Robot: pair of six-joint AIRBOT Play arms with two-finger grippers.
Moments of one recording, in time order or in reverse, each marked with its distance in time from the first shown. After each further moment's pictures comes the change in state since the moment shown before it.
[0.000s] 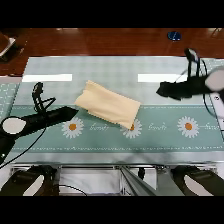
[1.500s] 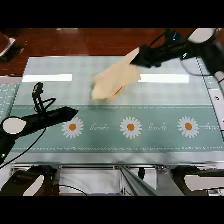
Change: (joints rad) left arm 0.000 0.000 0.000 0.004 -0.005 -0.003; right arm -0.012 -0.528 0.772 0.517 0.263 -0.321
